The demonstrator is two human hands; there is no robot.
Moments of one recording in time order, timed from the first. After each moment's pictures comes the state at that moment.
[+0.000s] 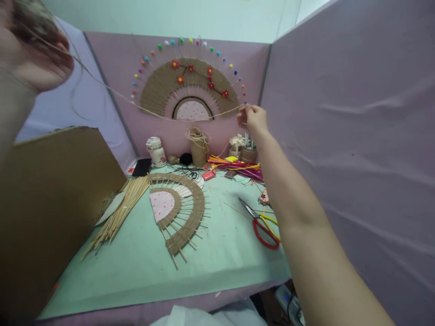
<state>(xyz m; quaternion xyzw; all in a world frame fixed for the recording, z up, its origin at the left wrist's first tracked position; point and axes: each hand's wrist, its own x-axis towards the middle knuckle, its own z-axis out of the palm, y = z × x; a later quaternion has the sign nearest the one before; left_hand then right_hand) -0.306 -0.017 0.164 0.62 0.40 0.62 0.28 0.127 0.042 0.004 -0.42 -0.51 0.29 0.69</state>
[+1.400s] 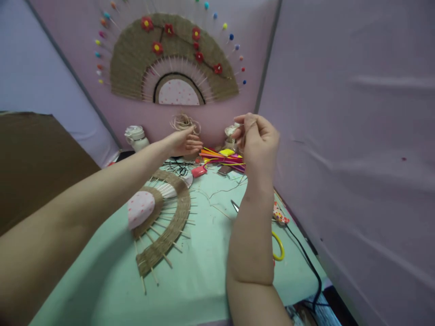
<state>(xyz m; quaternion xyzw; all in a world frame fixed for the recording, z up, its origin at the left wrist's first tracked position) -0.078 0.097 -0.074 0.46 0.48 0.37 0.65 0.113 -0.042 -0.055 -0.36 -0.51 0.20 0.76</state>
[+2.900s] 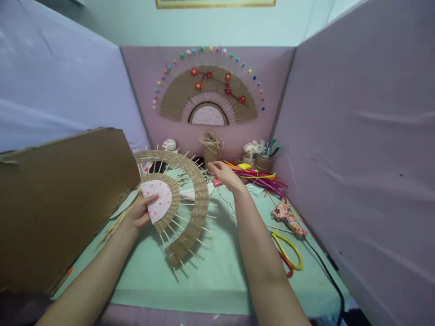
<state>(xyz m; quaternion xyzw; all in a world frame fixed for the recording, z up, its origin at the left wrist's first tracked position) -0.257 -0.097 -0.163 0.20 0.43 0.59 0.66 0.019 -0.003 -0.119 -0.46 -0.66 0.42 0.42</state>
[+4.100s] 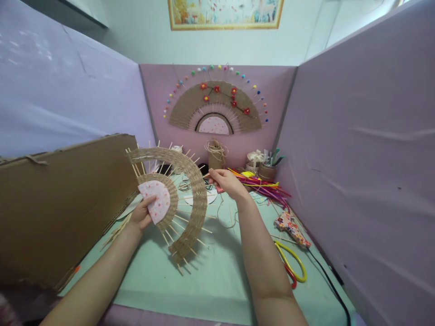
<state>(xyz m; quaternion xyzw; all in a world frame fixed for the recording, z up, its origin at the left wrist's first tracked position) -0.265 -0.101 -0.162 0.19 0.36 0.67 0.62 0.015 -0.026 -0.102 -0.34 -0.67 0.51 0.42</state>
